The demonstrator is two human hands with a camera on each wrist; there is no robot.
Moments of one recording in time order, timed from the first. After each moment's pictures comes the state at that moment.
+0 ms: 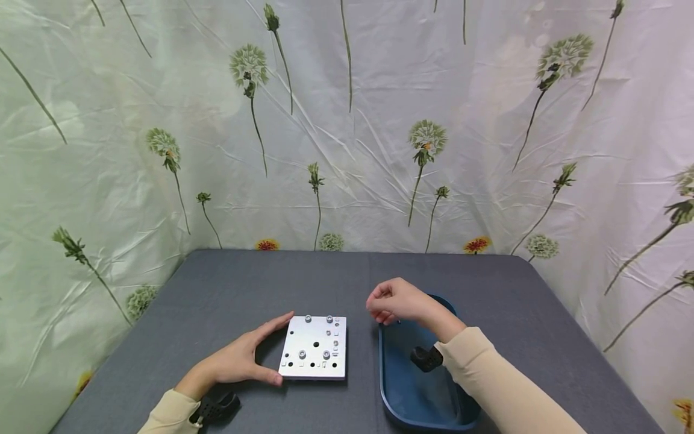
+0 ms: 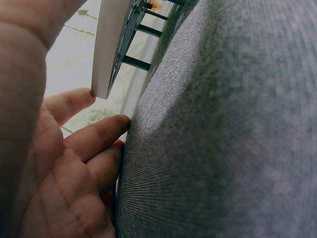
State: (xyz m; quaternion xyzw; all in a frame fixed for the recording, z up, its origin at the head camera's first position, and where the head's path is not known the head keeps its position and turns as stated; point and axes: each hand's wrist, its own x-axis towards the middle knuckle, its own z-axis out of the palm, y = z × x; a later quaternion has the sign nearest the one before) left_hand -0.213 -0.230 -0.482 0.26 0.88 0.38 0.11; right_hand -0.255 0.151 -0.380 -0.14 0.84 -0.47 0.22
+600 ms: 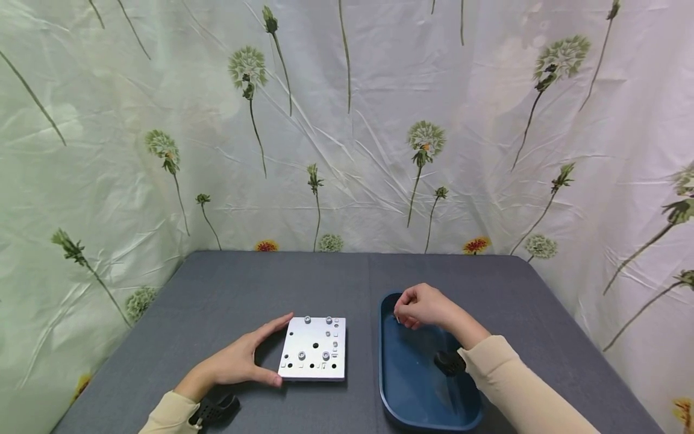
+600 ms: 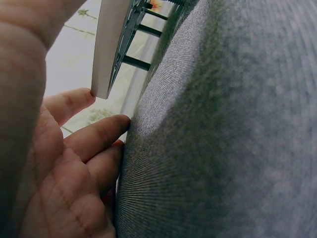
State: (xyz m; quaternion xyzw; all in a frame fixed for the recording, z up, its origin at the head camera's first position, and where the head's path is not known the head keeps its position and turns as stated) left_hand -0.214 -0.230 -0.482 0.26 0.88 0.39 0.12; right_hand -0.244 0.195 -0.385 -0.13 0.88 -0.42 0.18
